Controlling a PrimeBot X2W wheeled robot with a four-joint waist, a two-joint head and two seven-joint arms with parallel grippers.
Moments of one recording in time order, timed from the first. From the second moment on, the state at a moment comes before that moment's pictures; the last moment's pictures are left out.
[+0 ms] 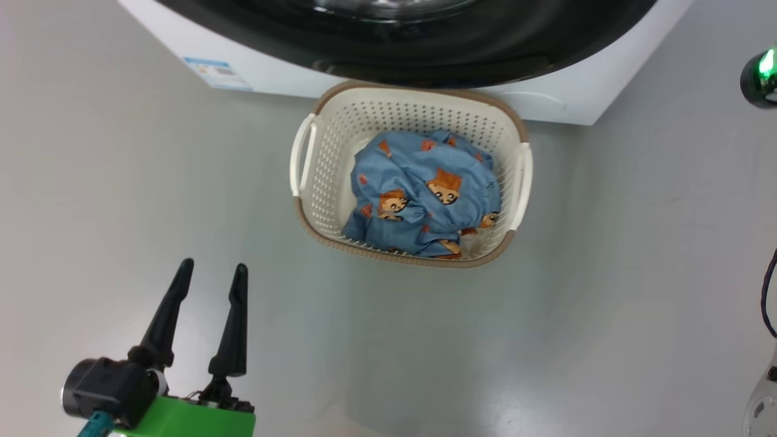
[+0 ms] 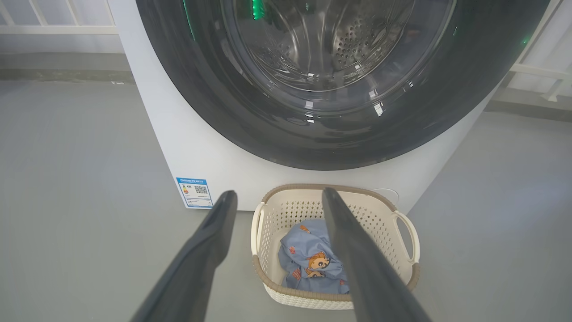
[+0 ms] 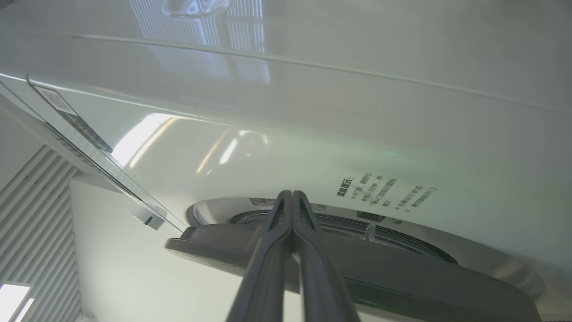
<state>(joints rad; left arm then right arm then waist) -0.05 0.08 -0.11 -0.09 -0.26 -0.13 -0.26 -0.91 -0.23 -0.27 0.33 1.59 0.13 0.49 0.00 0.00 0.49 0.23</state>
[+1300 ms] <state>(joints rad) -0.09 0.04 -0.13 -0.10 -0.27 -0.13 -0.26 -1.03 -0.28 -0.17 0.35 1.56 0.13 0.55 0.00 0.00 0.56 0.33</state>
